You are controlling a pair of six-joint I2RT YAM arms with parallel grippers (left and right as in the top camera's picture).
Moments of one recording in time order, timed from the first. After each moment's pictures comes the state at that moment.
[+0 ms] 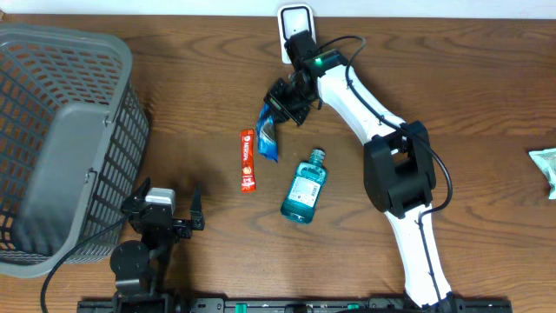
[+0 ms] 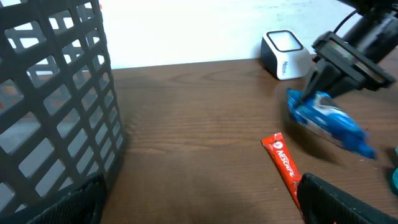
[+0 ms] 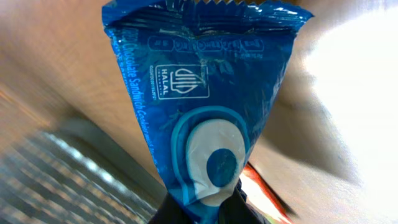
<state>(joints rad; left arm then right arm) 0.06 0.03 0.07 -0.23 0.18 0.07 0.45 2.44 2.09 -0.91 -0.61 1.14</state>
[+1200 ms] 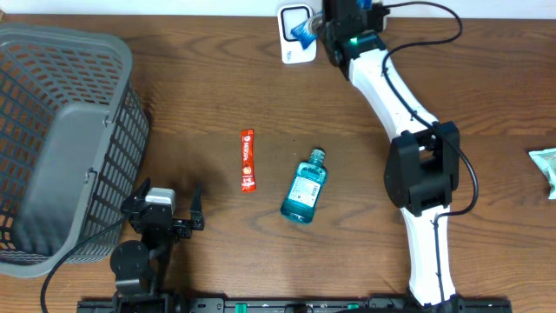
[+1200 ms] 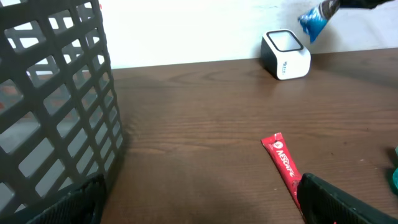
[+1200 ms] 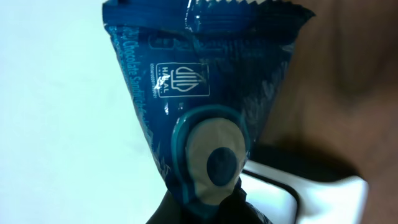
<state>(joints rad) 0.06 0.03 0.07 -0.23 0.18 0.07 0.33 2.38 2.14 -0.31 0.35 1.65</state>
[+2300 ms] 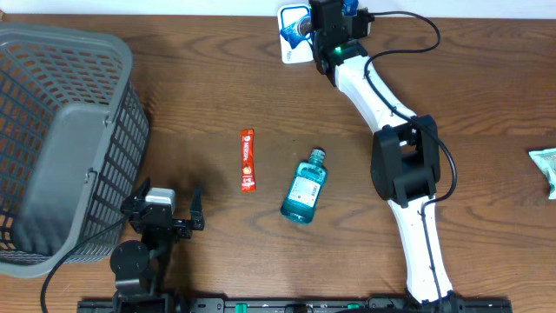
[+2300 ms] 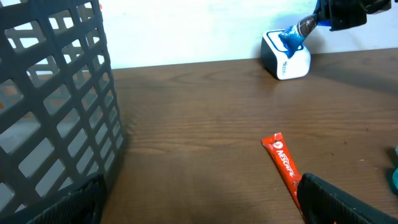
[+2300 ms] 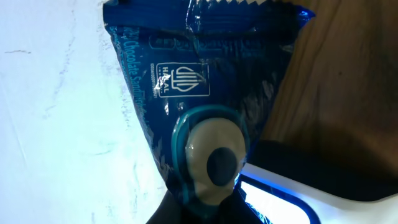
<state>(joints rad) 0.06 0.03 0.07 -0.23 0.18 0.07 0.35 2.52 2.20 -0.18 0.36 1.68</state>
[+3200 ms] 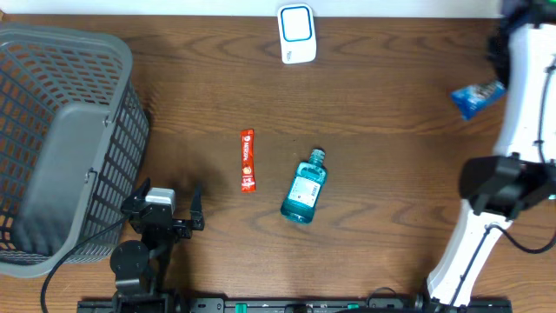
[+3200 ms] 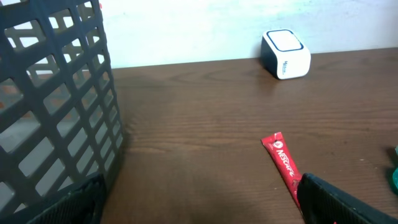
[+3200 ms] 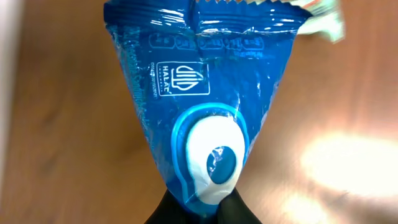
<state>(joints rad) 0.06 0.03 0.07 -0.23 0.18 0.07 -0.23 2.29 2.60 -1.69 0.47 1.24</state>
